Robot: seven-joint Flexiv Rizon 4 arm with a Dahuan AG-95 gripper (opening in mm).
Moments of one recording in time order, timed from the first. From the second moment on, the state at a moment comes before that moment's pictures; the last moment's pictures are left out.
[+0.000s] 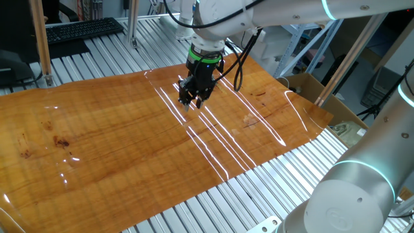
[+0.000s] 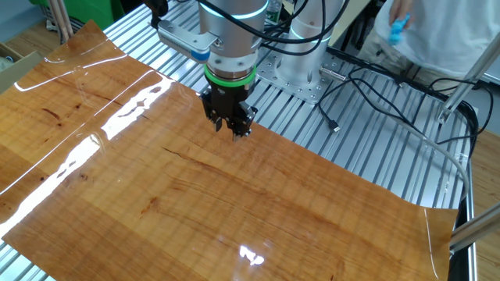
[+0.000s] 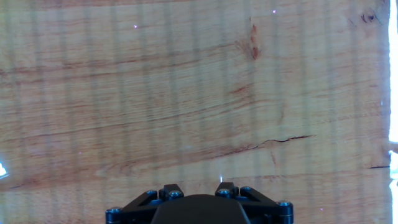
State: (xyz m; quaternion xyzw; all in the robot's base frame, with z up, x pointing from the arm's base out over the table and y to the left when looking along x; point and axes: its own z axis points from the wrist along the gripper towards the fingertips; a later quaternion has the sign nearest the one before) arm 0.484 0.005 0.161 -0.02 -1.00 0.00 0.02
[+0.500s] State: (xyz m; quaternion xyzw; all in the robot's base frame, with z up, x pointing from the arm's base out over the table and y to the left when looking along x) arm 0.476 0.005 0.157 -0.02 -1.00 0.00 0.02
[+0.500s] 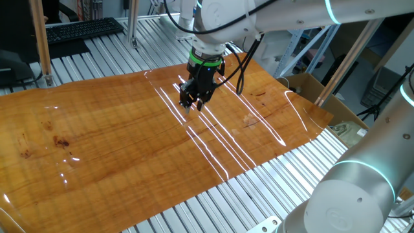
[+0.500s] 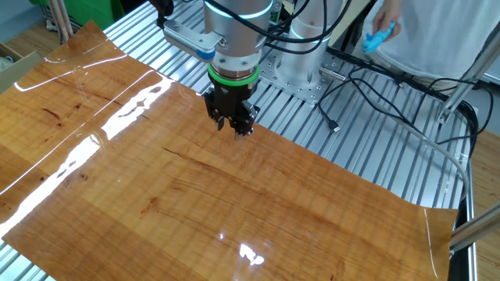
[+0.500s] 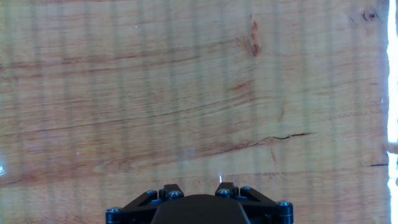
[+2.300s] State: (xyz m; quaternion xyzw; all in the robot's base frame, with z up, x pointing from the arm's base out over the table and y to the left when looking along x) arm 0.424 0.021 0.163 -0.03 -1.00 0.00 0.01
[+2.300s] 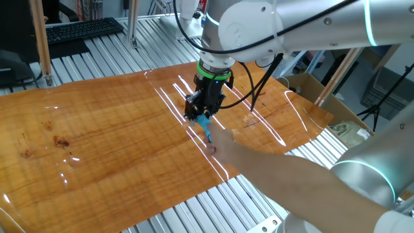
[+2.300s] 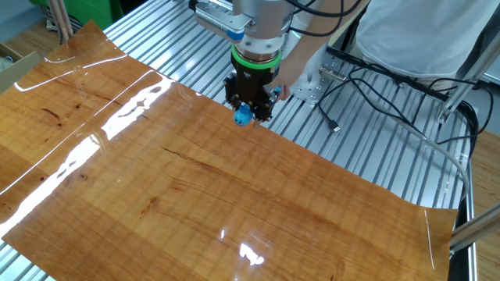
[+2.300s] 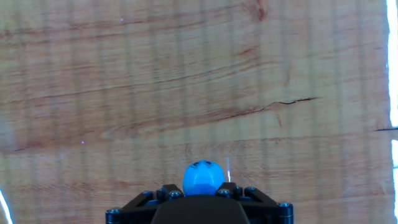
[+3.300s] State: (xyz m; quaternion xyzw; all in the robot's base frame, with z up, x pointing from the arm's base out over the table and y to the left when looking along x) arm 0.436 0.018 0.163 -0.03 -1.00 0.01 0.01
